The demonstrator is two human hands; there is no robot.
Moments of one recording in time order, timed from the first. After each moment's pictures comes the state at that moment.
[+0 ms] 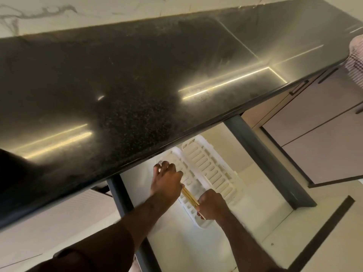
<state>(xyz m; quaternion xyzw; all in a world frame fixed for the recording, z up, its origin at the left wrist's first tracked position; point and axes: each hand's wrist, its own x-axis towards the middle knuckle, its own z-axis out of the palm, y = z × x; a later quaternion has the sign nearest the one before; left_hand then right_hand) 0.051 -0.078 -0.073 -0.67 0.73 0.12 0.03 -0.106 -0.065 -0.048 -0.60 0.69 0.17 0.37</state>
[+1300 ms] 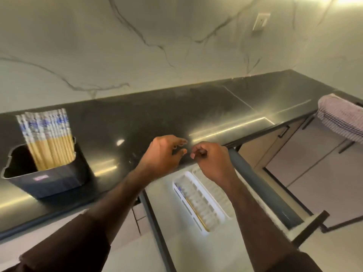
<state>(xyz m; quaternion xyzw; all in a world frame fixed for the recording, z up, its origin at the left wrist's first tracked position) 0.128 -0.025 0.193 -0.58 0.72 0.11 -0.37 -0.042 -0.042 0.201 -0.75 0.56 -0.27 0.22</state>
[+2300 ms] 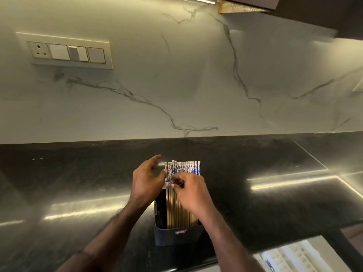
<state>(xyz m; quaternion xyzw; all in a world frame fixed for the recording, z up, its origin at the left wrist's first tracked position) 0.509 0.036 0.187 -0.75 0.43 0.10 -0.49 0.372 -0.009 0.213 -0.83 0.42 -0.17 0.31</state>
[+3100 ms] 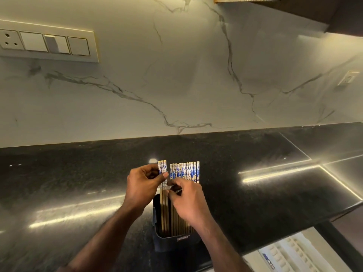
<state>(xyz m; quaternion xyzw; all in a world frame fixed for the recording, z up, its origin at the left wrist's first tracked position) 0.522 0.034 0.188 -0.61 0.37 0.32 -0.62 0.383 -0.006 0.196 -0.80 0.45 -0.21 0.34</state>
